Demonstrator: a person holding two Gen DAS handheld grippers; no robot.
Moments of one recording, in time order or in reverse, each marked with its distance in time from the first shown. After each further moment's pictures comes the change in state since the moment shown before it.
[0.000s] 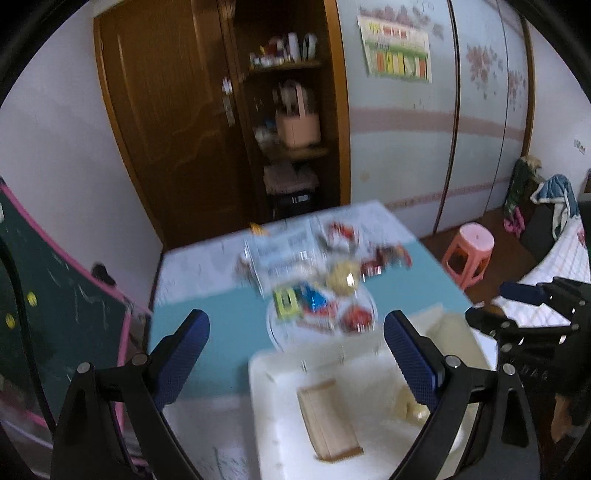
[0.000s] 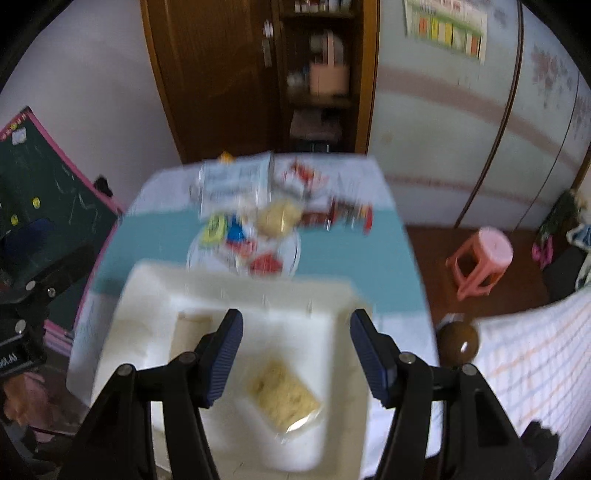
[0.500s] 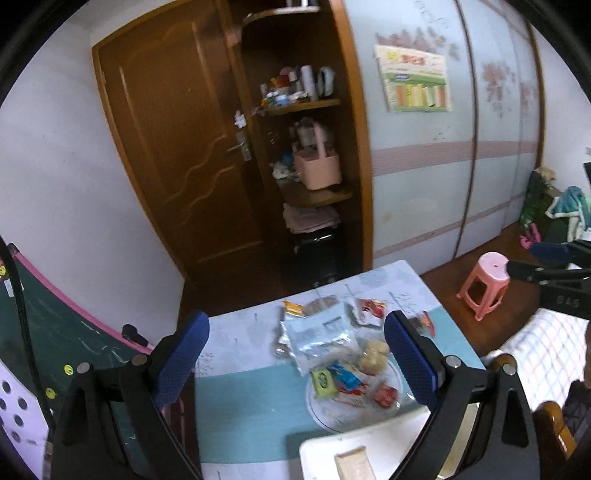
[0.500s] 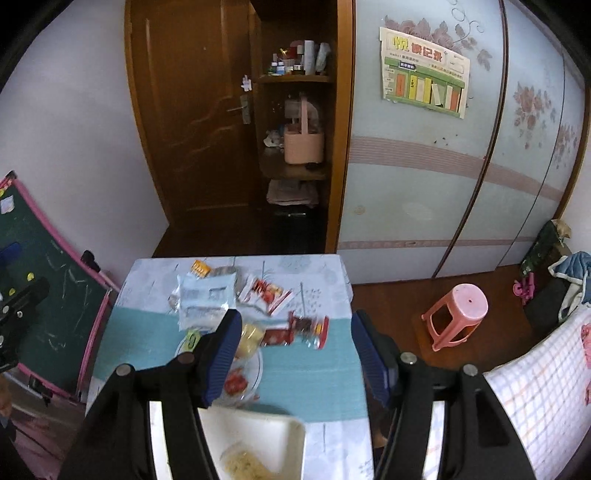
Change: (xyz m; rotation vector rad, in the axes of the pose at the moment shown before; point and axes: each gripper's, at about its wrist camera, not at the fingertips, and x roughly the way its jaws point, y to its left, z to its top) left arm -0.003 0.037 0.162 0.032 -0.025 0.082; right arm -0.035 -0.054 0.171 0.019 -0.081 -0.072
